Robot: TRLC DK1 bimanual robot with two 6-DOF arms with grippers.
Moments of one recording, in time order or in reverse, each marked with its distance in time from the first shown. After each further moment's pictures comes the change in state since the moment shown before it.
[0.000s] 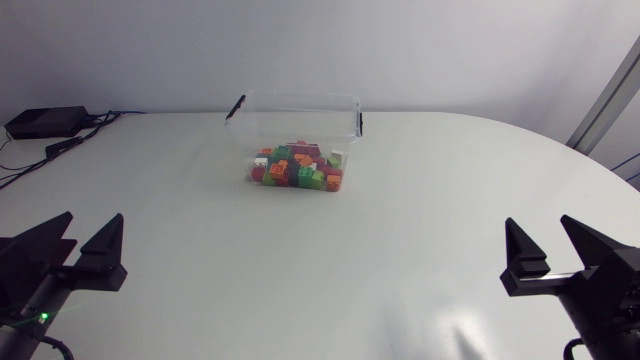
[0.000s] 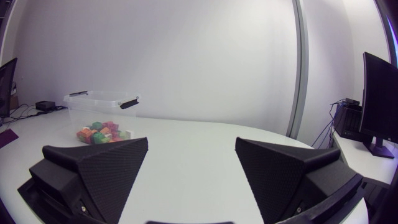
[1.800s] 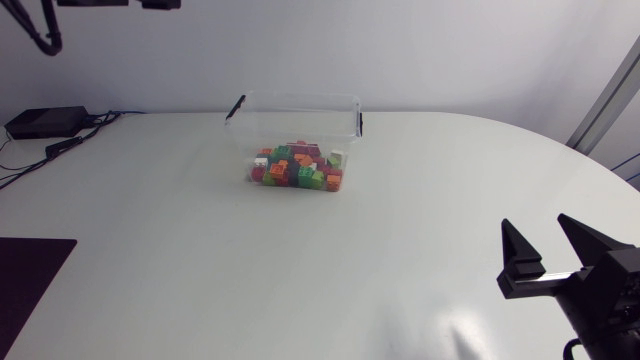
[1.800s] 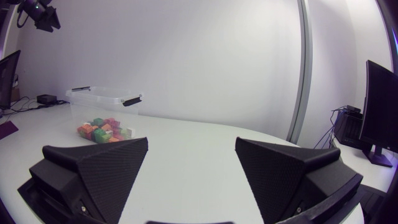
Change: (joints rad) left arm -0.185 1.368 1.611 -0.612 -0.052 0.026; right arm 0.044 0.000 0.000 0.000 0.027 -0.045
